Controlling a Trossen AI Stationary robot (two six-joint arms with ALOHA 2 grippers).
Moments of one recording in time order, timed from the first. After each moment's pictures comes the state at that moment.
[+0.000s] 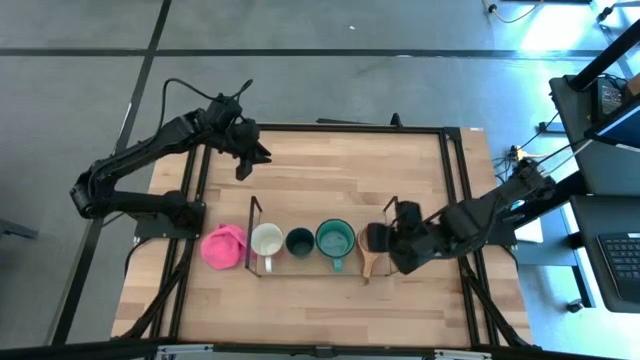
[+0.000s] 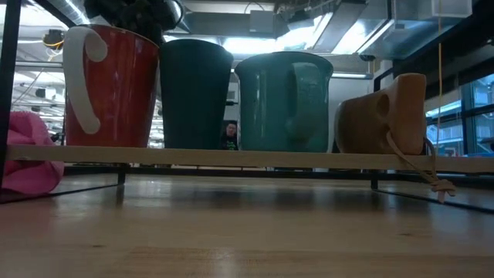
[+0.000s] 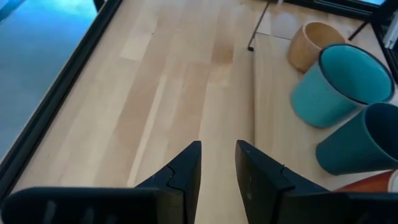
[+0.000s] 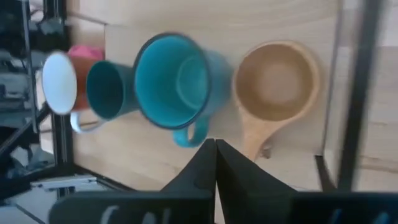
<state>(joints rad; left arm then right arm) 0.70 1.10 1.01 -0.71 0.49 0.27 0.54 1.52 1.56 -1.21 0.39 2.02</state>
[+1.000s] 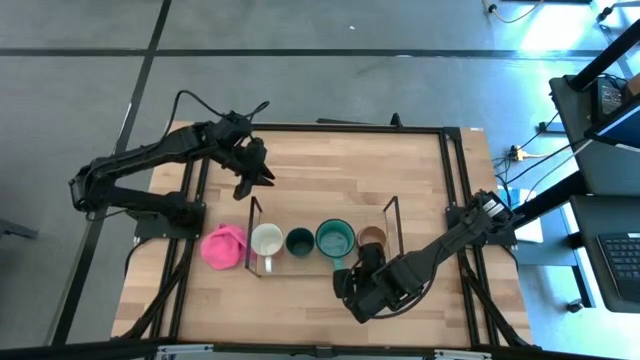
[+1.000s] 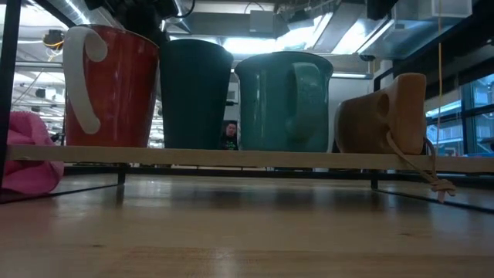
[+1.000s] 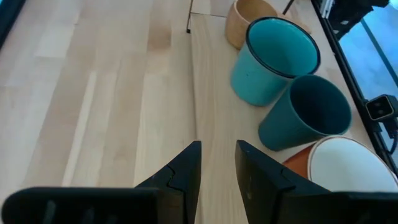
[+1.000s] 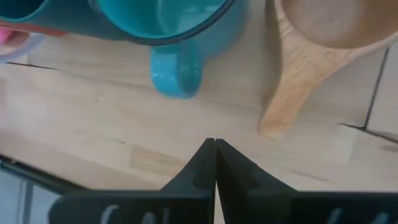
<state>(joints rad) 0.48 1.09 1.01 -0.75 0.49 0.24 0.61 1.96 1.82 -1.24 0.33 1.99</state>
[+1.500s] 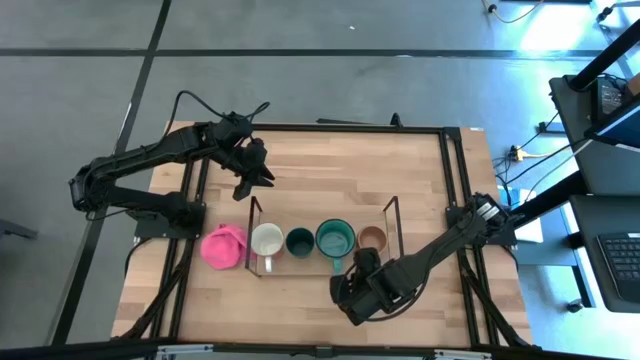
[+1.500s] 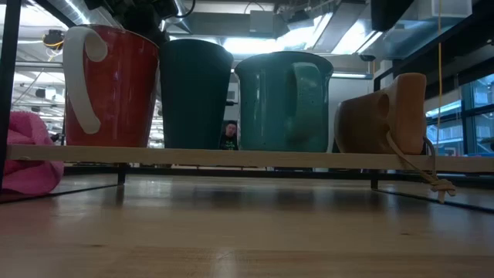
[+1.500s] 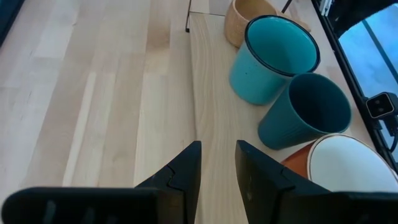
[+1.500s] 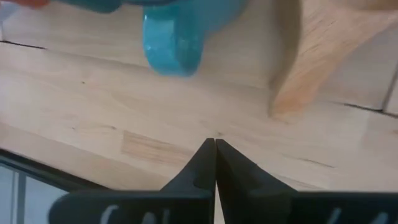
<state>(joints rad) 0.48 1.09 1.01 -0.76 0.49 0.24 0.61 2.00 1.82 -1.19 0.26 1.98</state>
